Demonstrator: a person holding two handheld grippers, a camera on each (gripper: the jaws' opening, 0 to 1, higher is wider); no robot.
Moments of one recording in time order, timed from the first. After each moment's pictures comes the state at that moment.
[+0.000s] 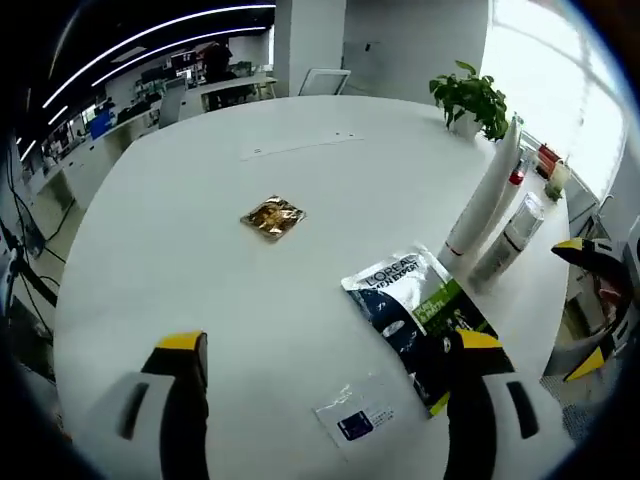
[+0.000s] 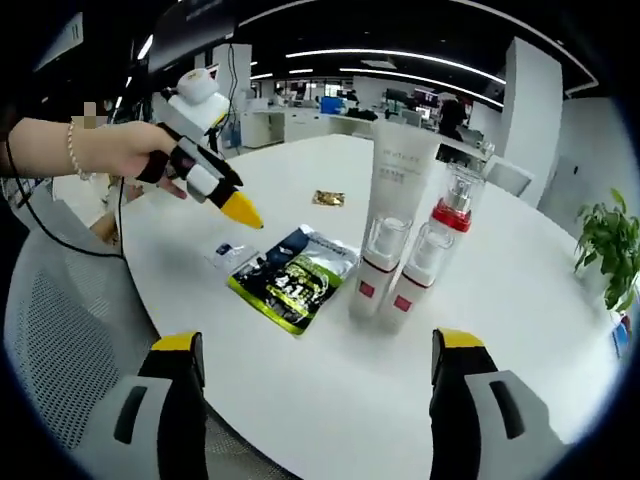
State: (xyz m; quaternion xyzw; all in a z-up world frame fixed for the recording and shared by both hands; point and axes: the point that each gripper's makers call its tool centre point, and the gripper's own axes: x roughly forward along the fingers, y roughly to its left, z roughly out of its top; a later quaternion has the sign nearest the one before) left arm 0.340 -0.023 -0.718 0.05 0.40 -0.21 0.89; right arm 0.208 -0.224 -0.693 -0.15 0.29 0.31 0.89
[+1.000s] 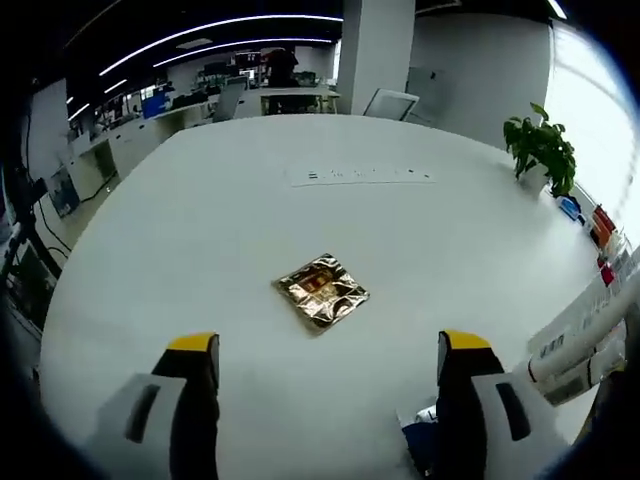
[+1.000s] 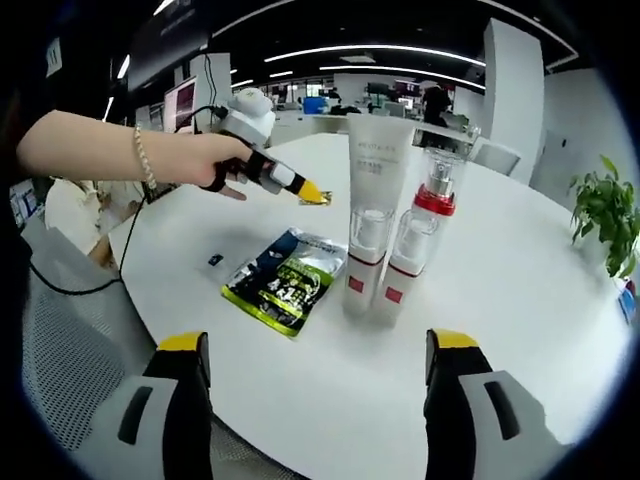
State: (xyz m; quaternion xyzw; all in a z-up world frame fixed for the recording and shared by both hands) left arm 0.434 -0.029 -0.730 -0.01 0.37 -0.08 0.92; right arm 0.212 -0.234 -0.688 -0.10 0.30 0.28 0.91
